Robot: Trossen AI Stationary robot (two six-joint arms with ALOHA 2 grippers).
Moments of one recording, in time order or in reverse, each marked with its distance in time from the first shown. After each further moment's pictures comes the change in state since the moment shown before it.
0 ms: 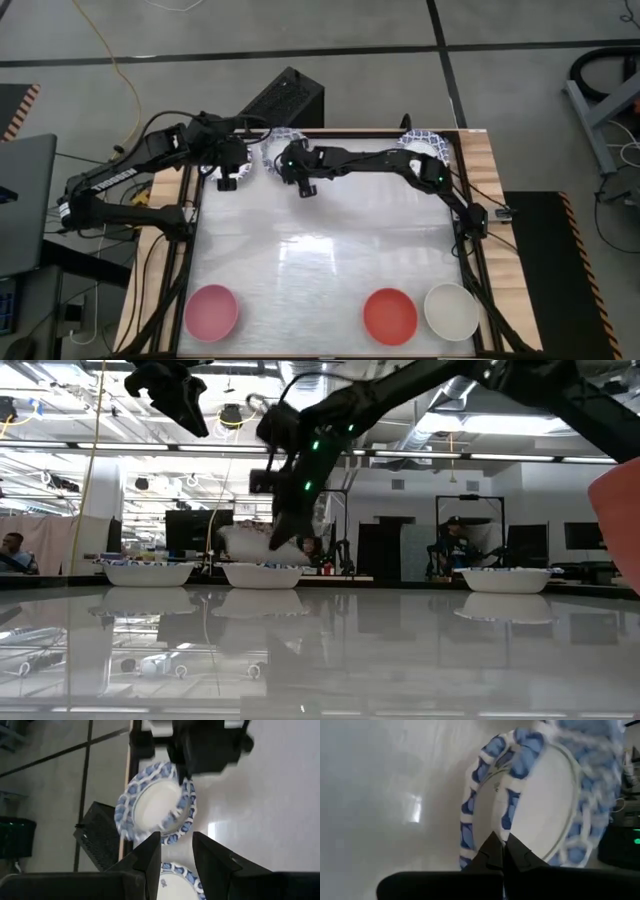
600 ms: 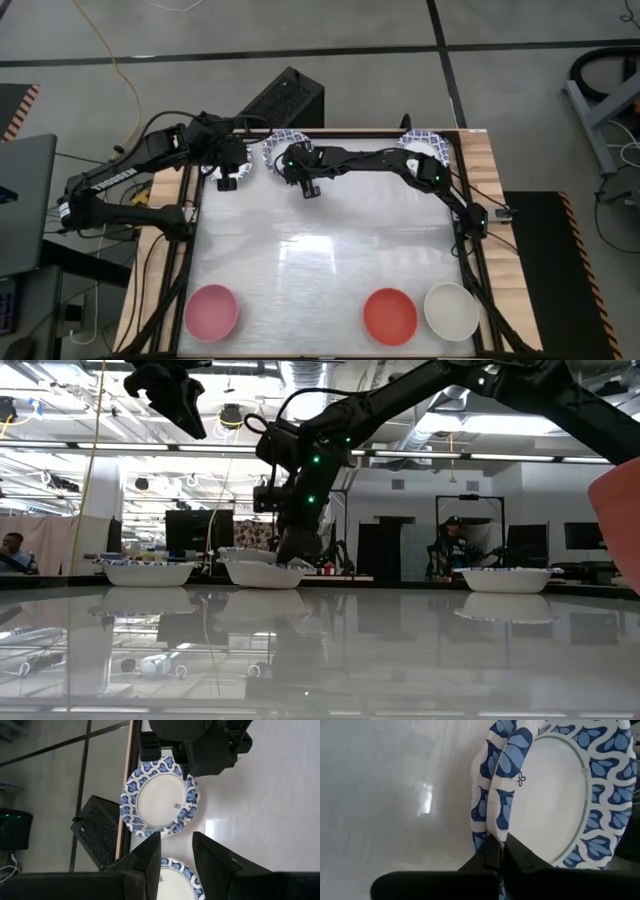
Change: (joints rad) left arm 0.002 0.002 0.000 -0.008 -0.009 -0.029; right arm -0.012 0.037 0.004 -0.048 -0.029 0.019
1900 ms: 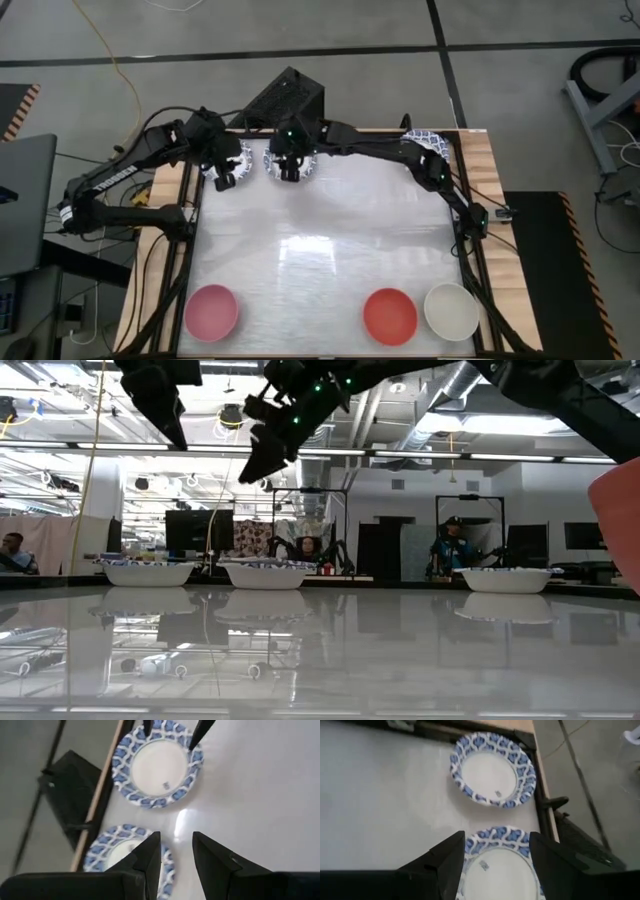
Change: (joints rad) left arm 0.101 -0.001 -0.016 -0.101 0.098 -0.223; right arm -0.018 -0.054 0.346 -0.082 -0.273 0.270
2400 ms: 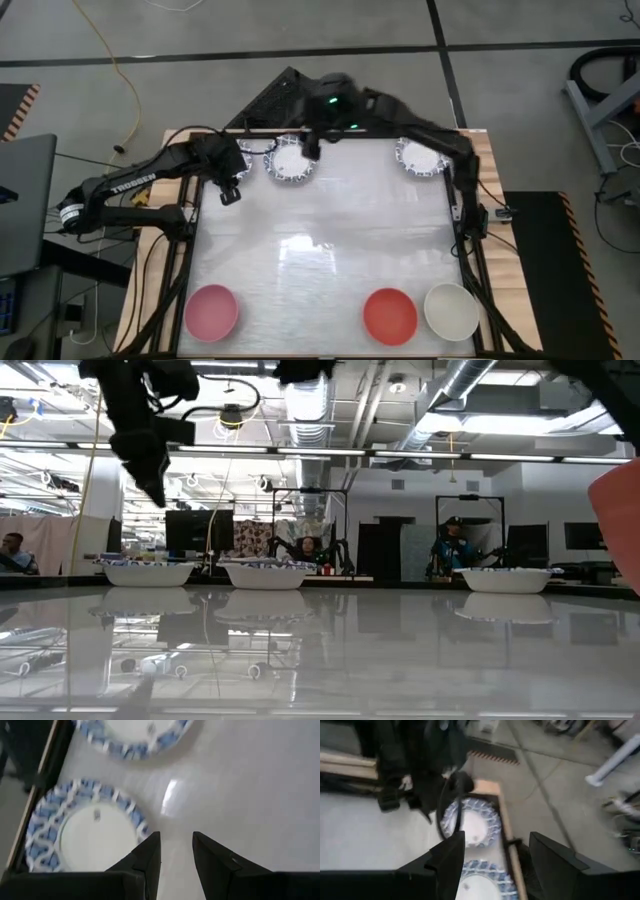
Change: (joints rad) left arm -0.001 -0.001 -0.305 0.111 -0.061 -0.100; right arm 0.002 -0.288 0.057 -0.114 0.008 0.016
